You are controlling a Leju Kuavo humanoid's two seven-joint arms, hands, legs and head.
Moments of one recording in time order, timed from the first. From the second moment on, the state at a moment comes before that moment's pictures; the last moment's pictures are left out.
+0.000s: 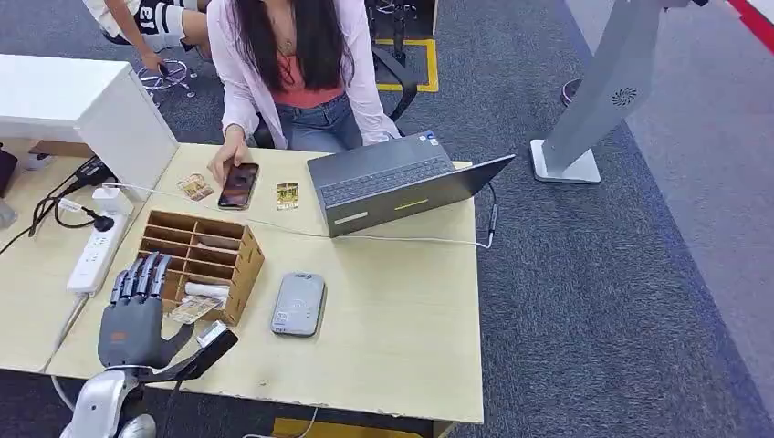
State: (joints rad) left arm -0.13 0.20 -0.31 -1.31 -1.21 0.42 0.09; right arm -0.06 0.08 0.31 -0.16 0.21 -0.24 0.36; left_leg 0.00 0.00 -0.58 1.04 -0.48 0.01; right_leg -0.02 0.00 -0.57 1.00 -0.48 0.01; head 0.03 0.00
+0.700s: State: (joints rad) left arm -0.13 0.18 -0.31 -1.30 -1.22 0.40 0.07; right arm -0.06 0.08 0.31 -0.16 0.21 -0.24 0.36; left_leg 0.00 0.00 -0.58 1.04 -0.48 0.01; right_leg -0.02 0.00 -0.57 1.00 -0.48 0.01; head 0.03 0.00
